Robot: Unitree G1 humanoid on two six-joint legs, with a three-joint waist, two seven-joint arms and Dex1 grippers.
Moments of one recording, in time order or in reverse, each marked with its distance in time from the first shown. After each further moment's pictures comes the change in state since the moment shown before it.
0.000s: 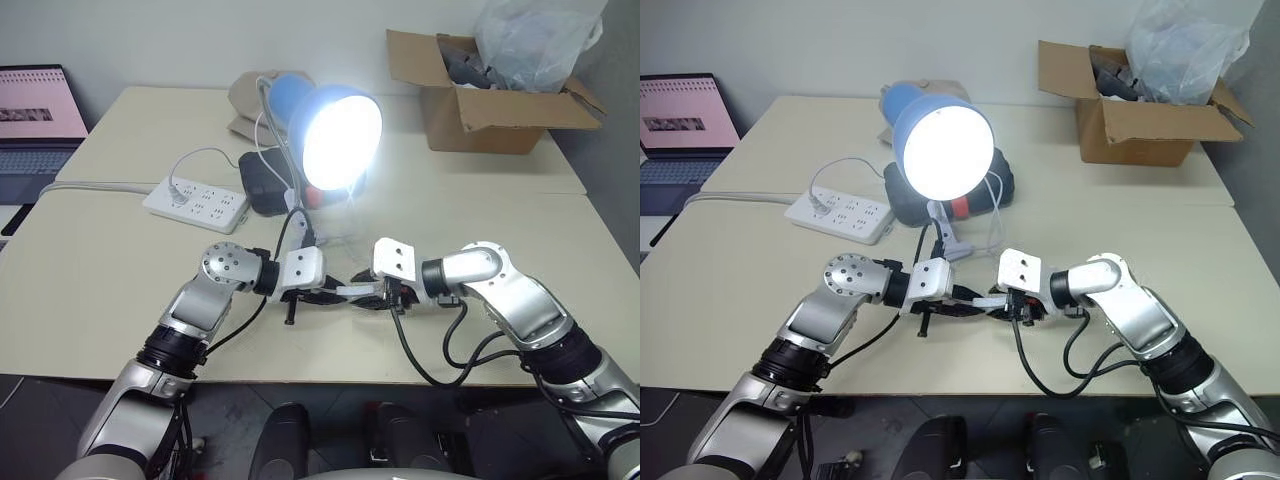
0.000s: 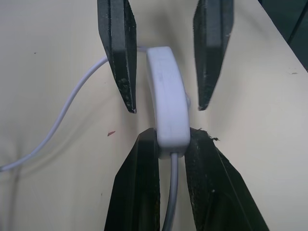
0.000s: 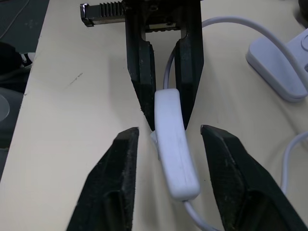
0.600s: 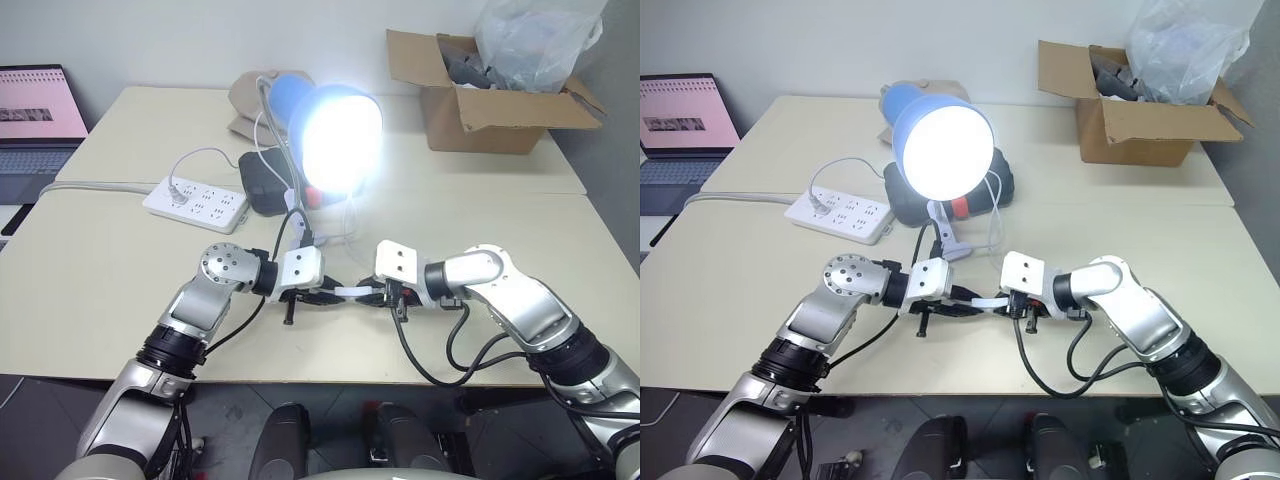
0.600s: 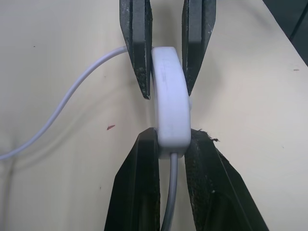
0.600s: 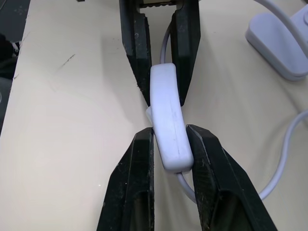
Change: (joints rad) left arm 0.000 0.004 -0.001 0.018 0.000 0.000 -0.012; right arm -0.003 -0.047 0.057 -0.010 -0.018 0.008 -0.037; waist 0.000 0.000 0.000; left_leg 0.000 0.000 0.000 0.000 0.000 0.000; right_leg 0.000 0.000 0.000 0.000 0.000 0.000
